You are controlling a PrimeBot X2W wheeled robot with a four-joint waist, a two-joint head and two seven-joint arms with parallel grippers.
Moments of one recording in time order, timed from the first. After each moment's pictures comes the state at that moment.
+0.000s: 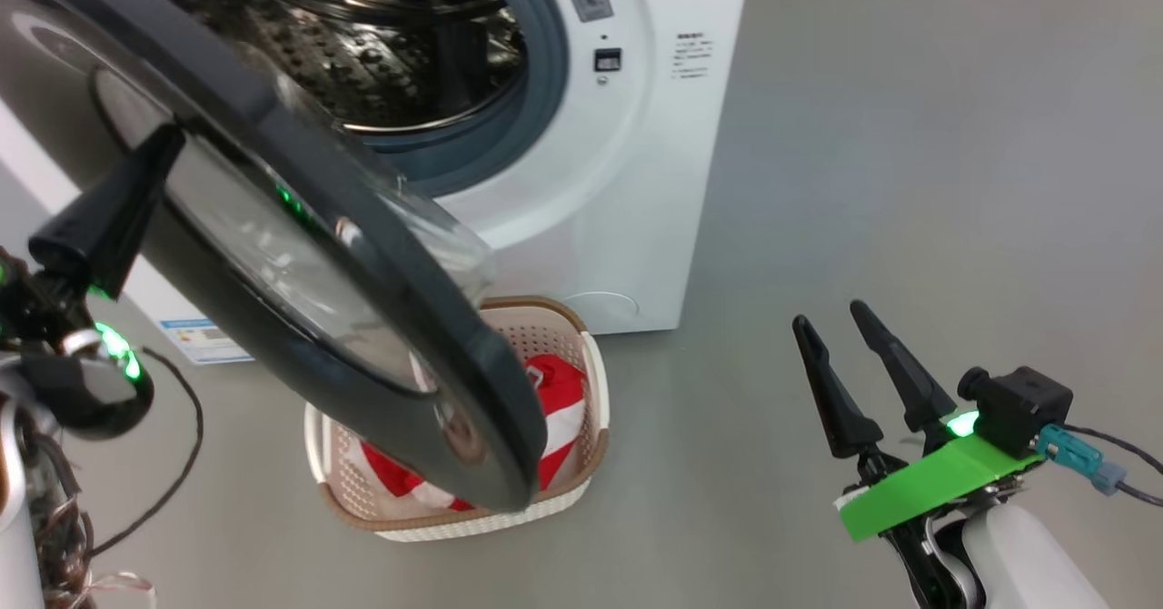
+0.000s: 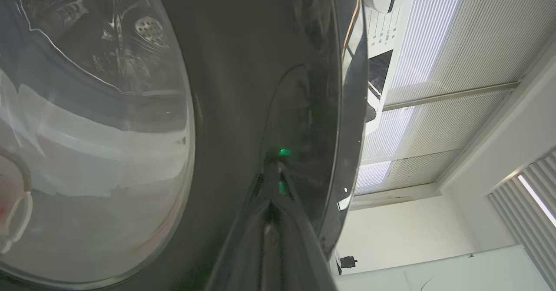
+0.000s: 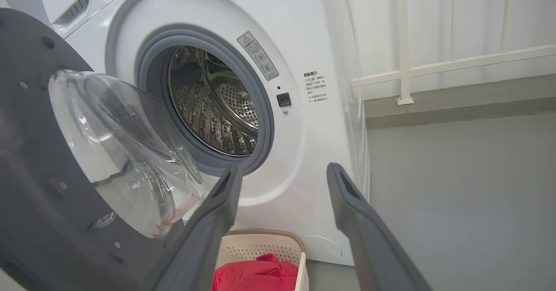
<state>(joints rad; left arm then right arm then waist) -0.49 0.12 0.19 -0.22 -1.53 0.50 0.70 -0.24 -0.20 0.24 0.22 0.51 0.13 -0.26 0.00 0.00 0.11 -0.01</state>
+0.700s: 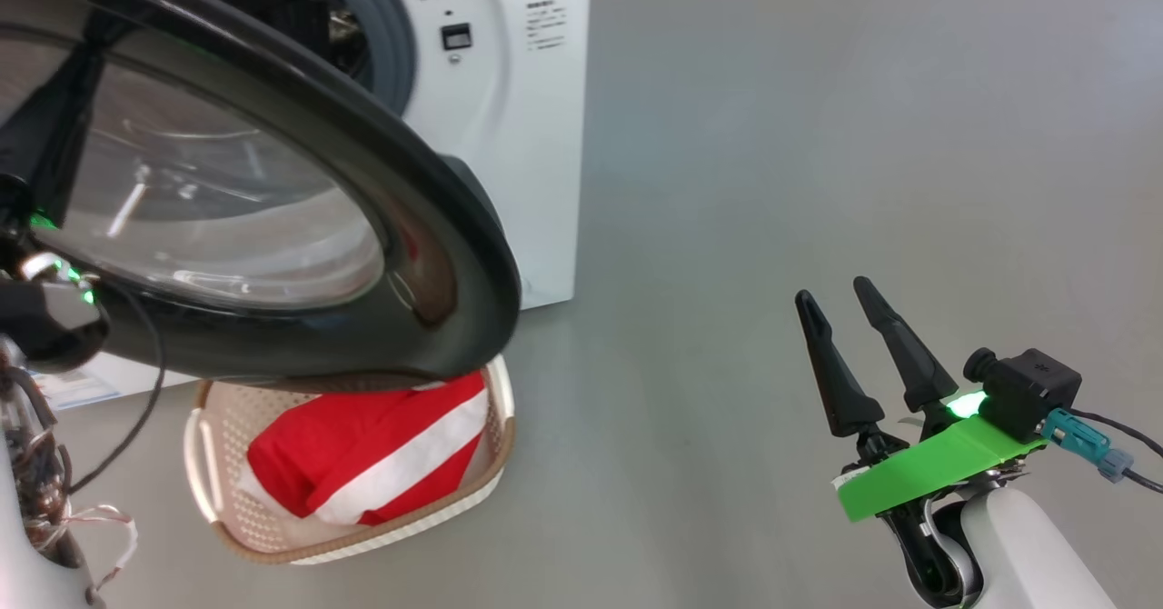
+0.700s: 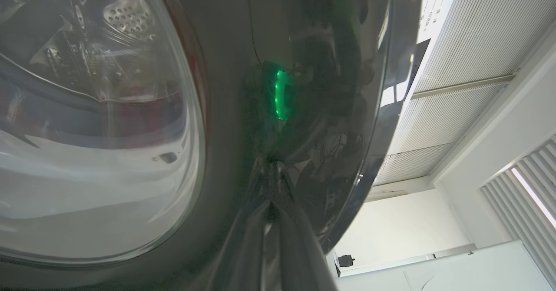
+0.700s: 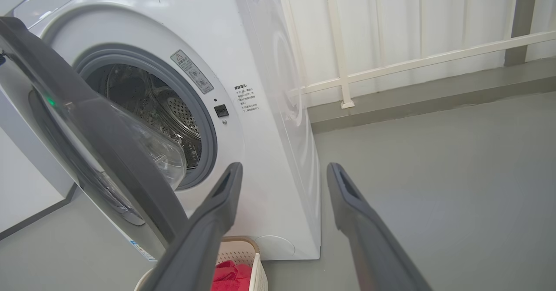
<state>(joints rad) -0.63 0.12 0.22 -0.07 -1.48 0.40 0.61 -0.27 -0.17 0.22 0.21 0.51 0.13 -0.26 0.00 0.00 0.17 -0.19</state>
